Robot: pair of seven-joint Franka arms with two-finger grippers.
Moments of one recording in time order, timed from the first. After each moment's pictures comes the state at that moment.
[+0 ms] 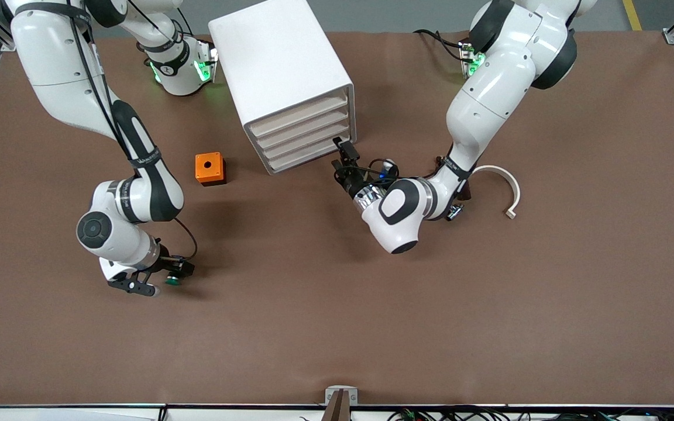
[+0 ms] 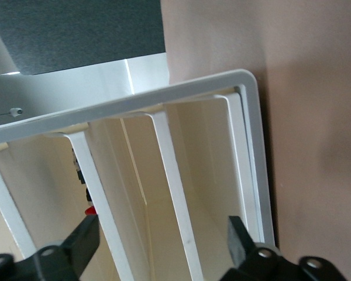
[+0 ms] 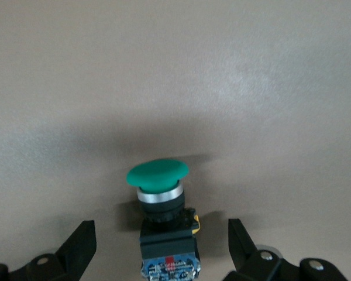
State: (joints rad) left arm -0.44 1.04 -0.26 -1.33 -0.93 1.49 -2.16; right arm 0.11 0.66 -0.01 -1.81 0.04 2.49 0.32
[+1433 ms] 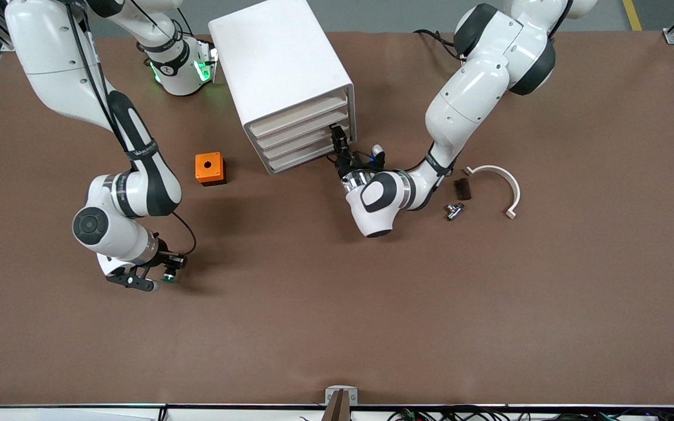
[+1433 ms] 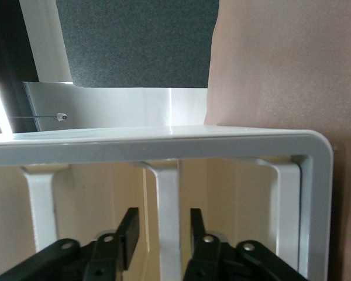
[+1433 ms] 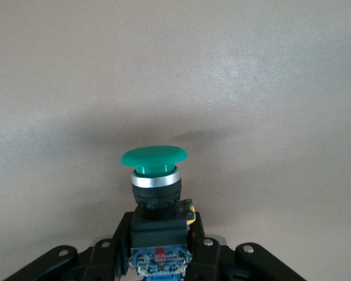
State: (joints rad) left arm -0.52 1.12 -0.26 -1.33 -0.95 1.38 -2.29; right arm 0.11 0.59 -0.01 -1.82 0.04 2.41 0.33
